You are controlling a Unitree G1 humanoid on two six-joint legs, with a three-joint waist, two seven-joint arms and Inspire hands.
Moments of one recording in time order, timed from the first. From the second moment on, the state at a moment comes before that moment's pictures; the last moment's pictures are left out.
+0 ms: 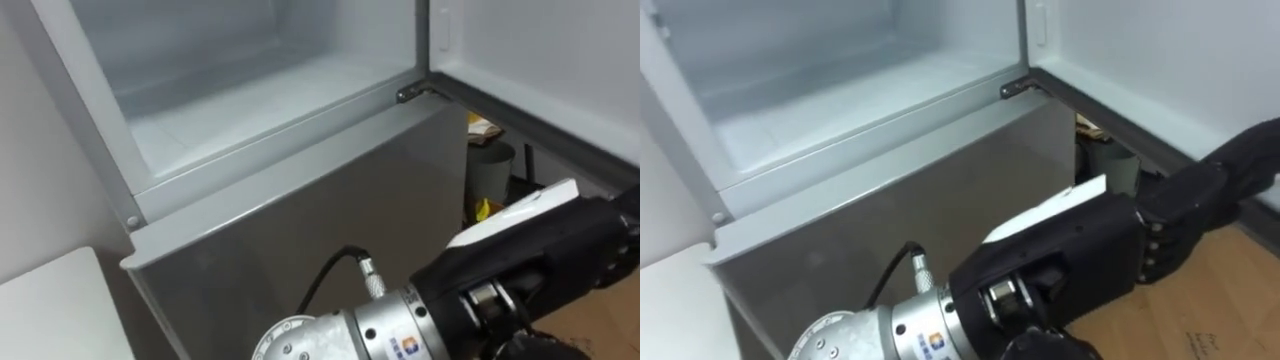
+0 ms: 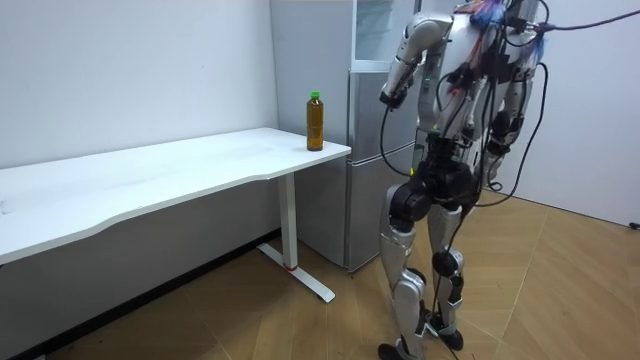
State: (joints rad) left arm -0.54 0.08 -0.53 -0.28 -0.40 0.14 -0.48; right arm 0.00 -0.26 0.09 1.21 0.44 0.02 0.14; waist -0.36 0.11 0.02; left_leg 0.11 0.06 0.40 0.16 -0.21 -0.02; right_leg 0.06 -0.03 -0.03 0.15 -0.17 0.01
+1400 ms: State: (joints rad) left arm -0.21 0.21 0.33 -0.66 -0.22 0.01 -0.01; right arm 0.15 -0.19 -0.04 1.22 0.39 -0.03 0.10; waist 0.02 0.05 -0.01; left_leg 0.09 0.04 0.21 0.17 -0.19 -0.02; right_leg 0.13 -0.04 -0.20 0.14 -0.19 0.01
